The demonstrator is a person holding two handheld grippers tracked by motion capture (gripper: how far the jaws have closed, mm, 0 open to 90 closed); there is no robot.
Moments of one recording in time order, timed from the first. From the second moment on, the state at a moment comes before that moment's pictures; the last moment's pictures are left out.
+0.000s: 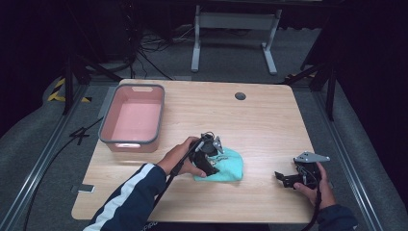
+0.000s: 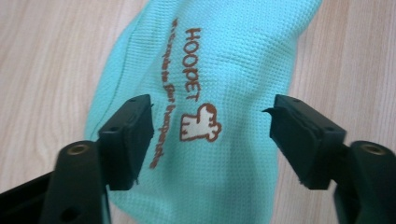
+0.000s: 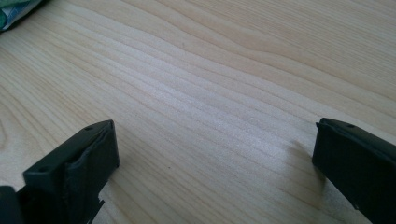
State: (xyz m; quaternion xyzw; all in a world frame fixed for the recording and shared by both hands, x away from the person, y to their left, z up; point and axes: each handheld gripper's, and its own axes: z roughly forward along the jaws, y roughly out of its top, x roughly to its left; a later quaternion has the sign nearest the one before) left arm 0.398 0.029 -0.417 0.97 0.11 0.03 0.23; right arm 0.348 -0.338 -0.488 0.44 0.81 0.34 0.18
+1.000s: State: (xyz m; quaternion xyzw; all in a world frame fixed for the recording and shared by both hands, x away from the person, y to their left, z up) left arm 0.372 0.104 -0.382 0.96 0.12 0.12 0.24; right arm 0.348 -0.338 -0.488 0.45 0.81 0.34 0.18
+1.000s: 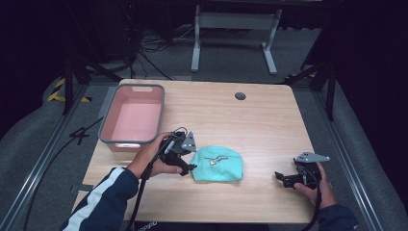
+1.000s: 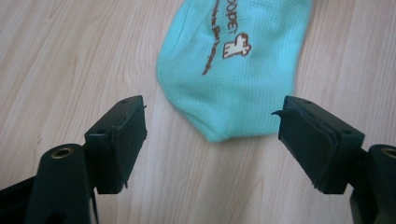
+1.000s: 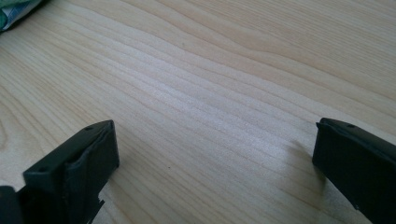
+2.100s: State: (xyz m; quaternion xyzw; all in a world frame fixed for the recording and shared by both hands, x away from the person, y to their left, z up) left arm 0.331 0.214 -0.413 0.94 0.17 0.17 0.23; right arm 0.348 -0.338 -0.488 0.45 0.81 0.34 0.18
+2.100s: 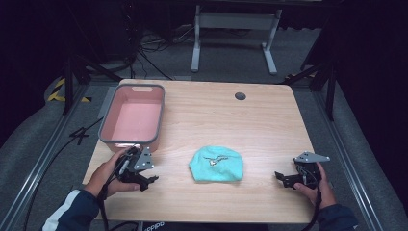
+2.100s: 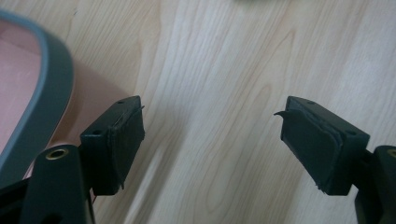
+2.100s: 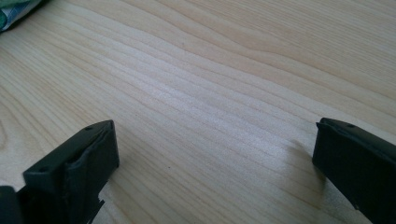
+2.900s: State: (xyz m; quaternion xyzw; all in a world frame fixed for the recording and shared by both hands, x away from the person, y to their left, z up) left arm 0.326 0.288 -0.452 0.91 0.26 0.14 0.29; right arm 0.348 -0.338 -0.488 0.45 0.81 0.34 0.18
